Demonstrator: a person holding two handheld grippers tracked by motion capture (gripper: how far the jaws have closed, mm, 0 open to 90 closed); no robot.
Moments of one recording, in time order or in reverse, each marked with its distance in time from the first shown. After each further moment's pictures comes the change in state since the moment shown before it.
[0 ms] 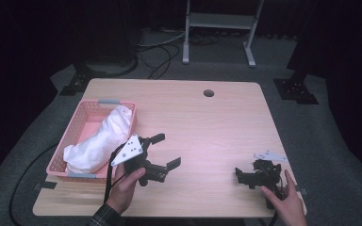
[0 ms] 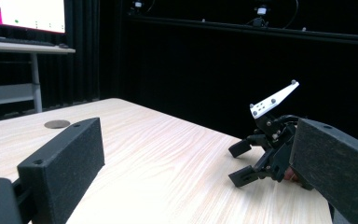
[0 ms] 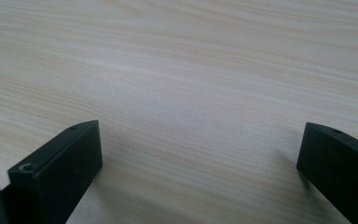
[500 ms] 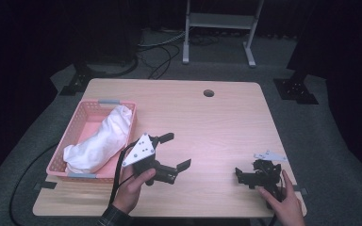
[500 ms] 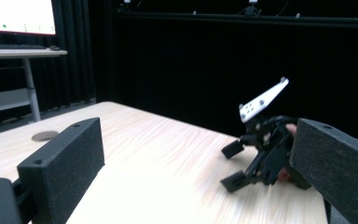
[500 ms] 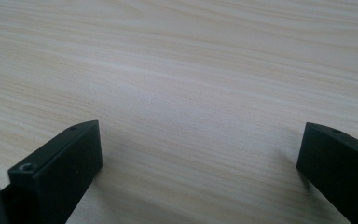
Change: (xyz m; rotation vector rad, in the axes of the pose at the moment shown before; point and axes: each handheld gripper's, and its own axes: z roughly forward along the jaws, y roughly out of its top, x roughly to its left) left arm -0.020 0.024 0.020 0.042 -0.022 0.063; right arm 0.000 0.000 0.000 0.001 0.000 0.000
